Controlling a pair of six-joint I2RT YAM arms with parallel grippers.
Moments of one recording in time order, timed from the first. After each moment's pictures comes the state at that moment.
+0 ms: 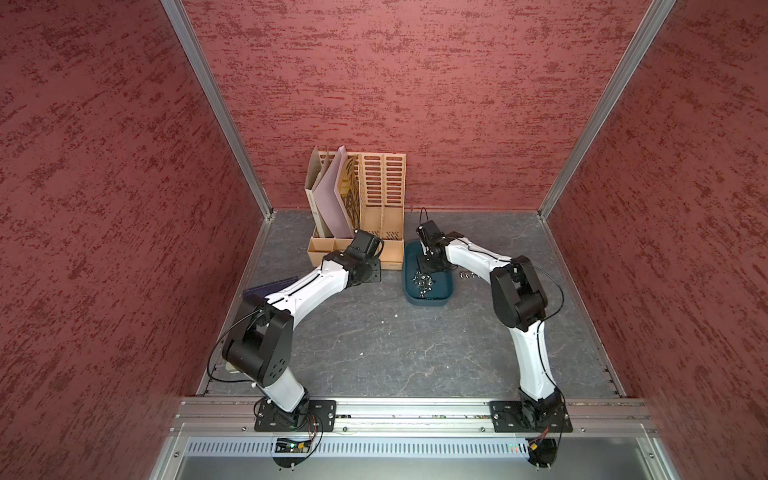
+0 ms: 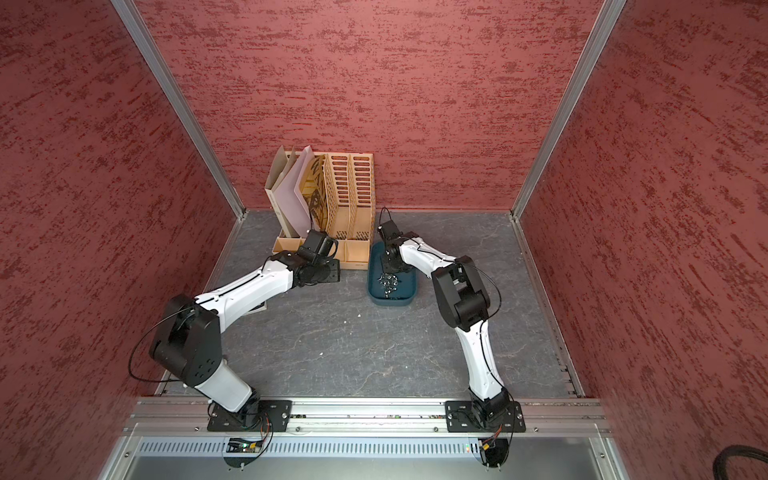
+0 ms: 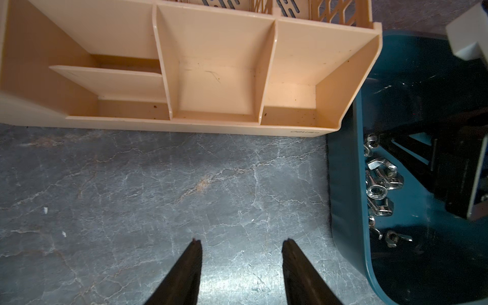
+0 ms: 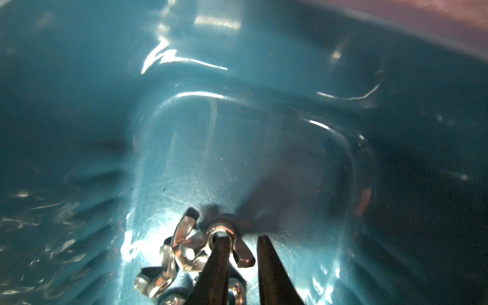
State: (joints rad) left arm -0.49 1.63 1.19 -0.57 -0.13 -0.47; right arm 0.49 2.22 1.74 -0.71 0.07 0.28
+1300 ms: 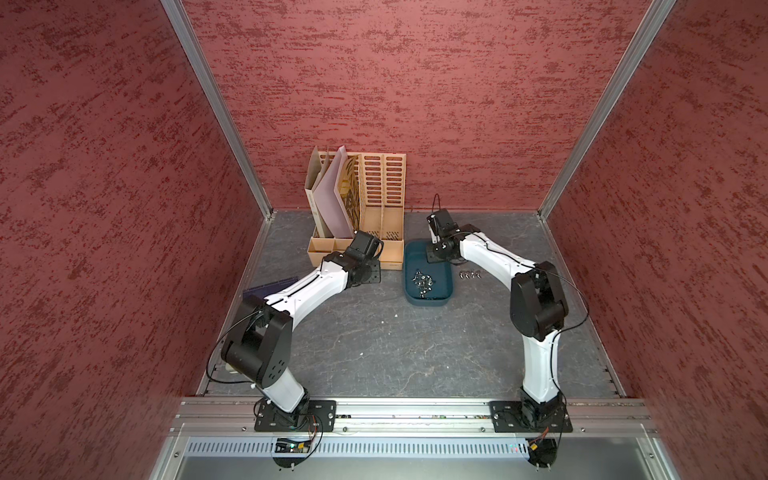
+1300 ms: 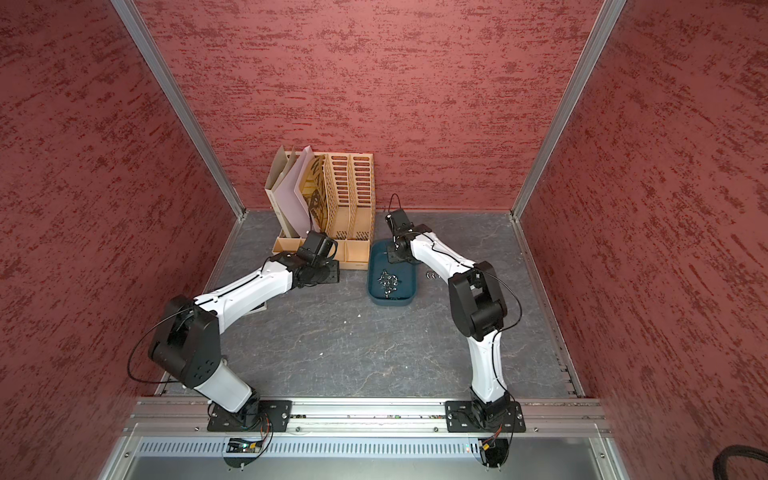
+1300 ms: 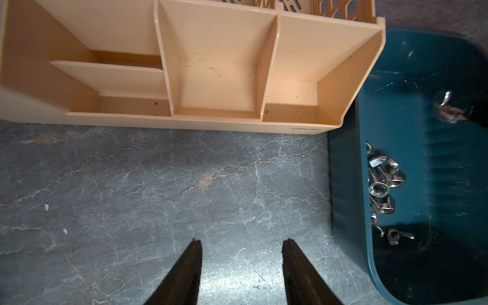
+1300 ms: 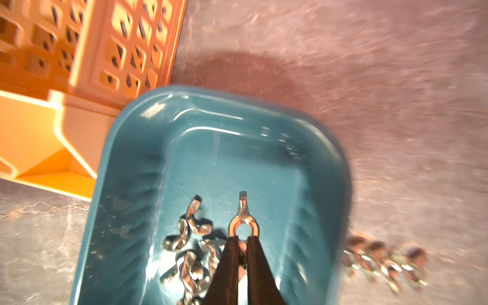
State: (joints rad) left arm -0.49 1.63 1.18 -0.57 -0.13 -0.47; right arm 0.44 2.03 1.69 -0.70 0.09 0.28
